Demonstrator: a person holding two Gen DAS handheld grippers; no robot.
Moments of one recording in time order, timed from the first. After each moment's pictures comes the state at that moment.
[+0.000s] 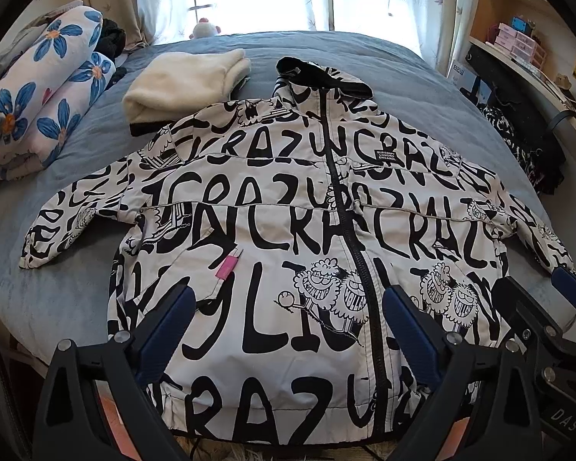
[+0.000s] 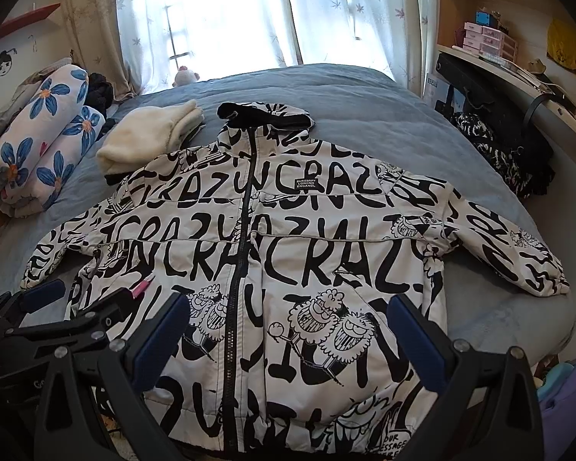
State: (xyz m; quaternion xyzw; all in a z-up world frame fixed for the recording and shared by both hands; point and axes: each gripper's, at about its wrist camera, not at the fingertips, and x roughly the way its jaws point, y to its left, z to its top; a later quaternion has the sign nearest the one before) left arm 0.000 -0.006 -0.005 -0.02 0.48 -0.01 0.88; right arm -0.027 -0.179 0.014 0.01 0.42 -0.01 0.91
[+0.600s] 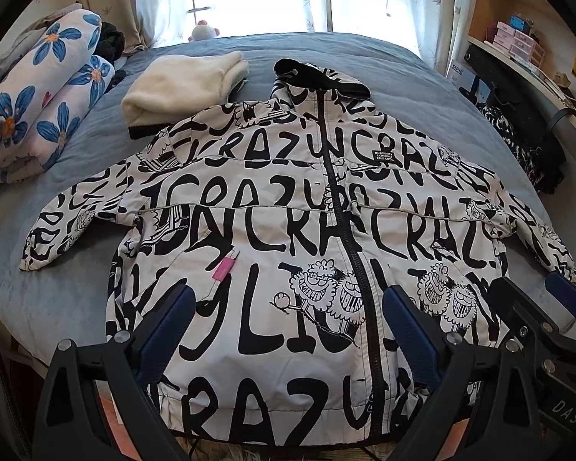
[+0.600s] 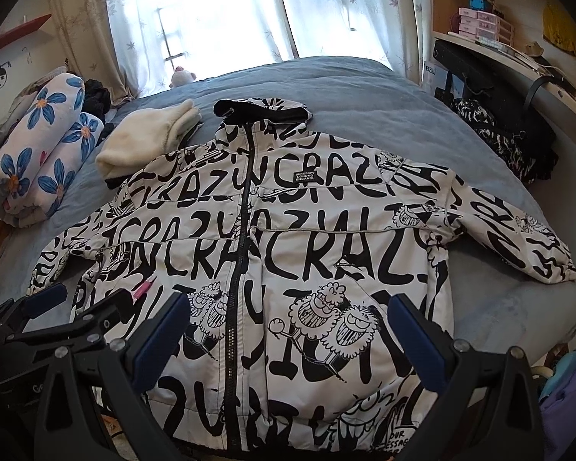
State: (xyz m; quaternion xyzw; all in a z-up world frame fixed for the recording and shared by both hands) left arm 0.002 -0.010 -0.005 -0.01 0.47 -0.01 0.88; right arm -0.025 -0.189 0.009 0.03 0.43 0.00 0.90
